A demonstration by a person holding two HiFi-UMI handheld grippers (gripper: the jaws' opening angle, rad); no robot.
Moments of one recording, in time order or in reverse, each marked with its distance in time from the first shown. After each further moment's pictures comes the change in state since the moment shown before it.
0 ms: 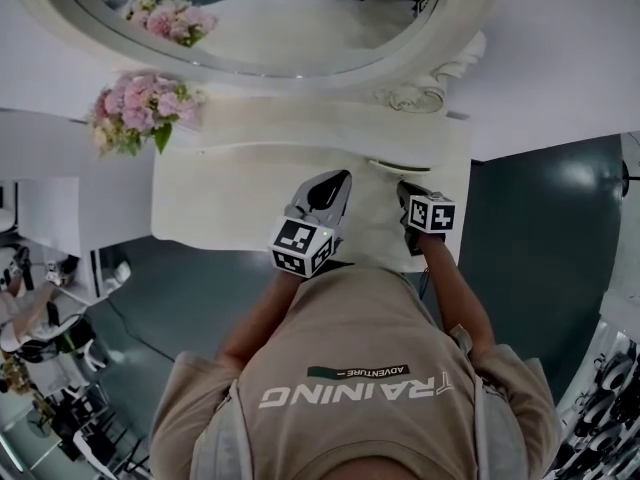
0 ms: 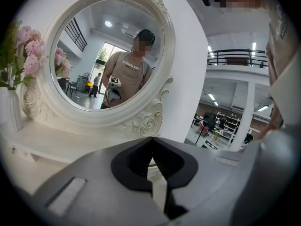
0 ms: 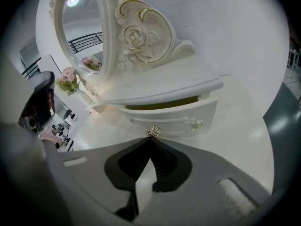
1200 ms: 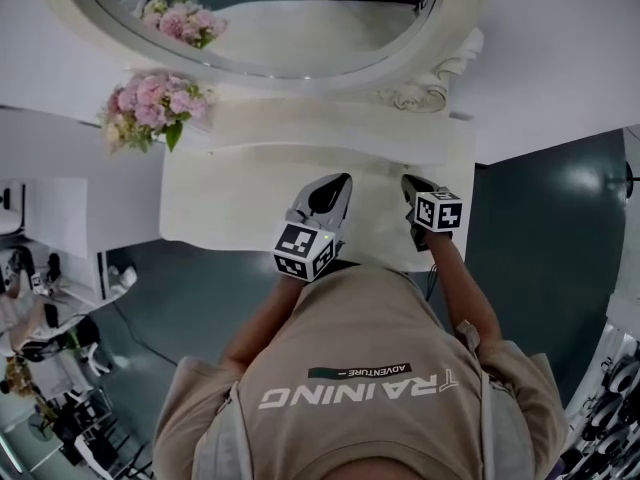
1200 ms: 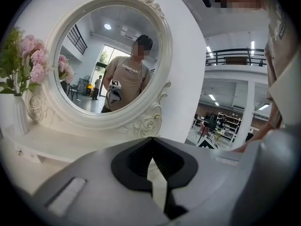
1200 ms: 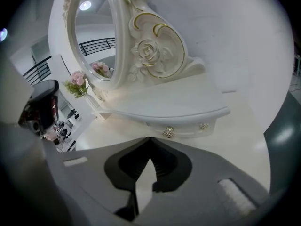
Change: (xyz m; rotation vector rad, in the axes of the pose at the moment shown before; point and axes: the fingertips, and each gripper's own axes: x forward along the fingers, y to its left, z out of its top) left arm -0.020 -0.001 0.004 0.015 -0.027 0.015; right arm -0.012 0.019 0.032 -0.092 -0.104 0.031
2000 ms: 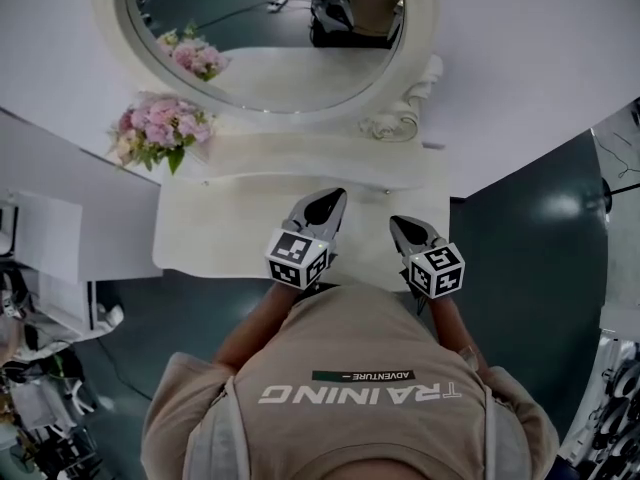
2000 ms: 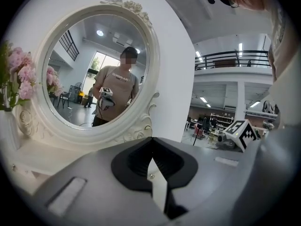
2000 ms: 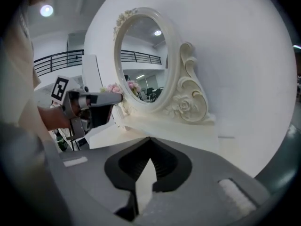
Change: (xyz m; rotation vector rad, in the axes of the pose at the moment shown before) left arm -0.006 -0.026 0.032 0.074 -0.072 -0.085; right arm -0.124 0.097 0.029 -0.284 -0.240 0.073
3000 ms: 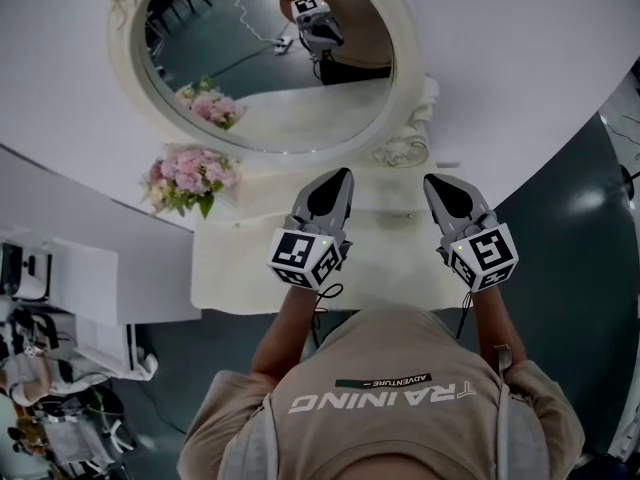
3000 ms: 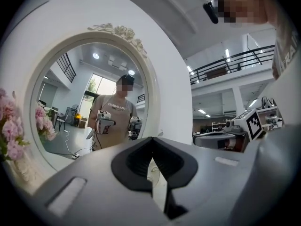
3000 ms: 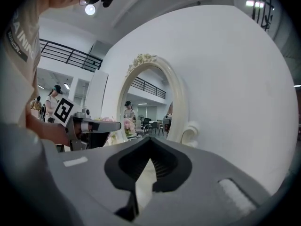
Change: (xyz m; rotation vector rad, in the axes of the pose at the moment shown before) left arm -0.003 0.018 0.137 0.108 -0.258 -0.008; right arm -0.052 0.011 0.202 -0.294 -0.415 -0.104
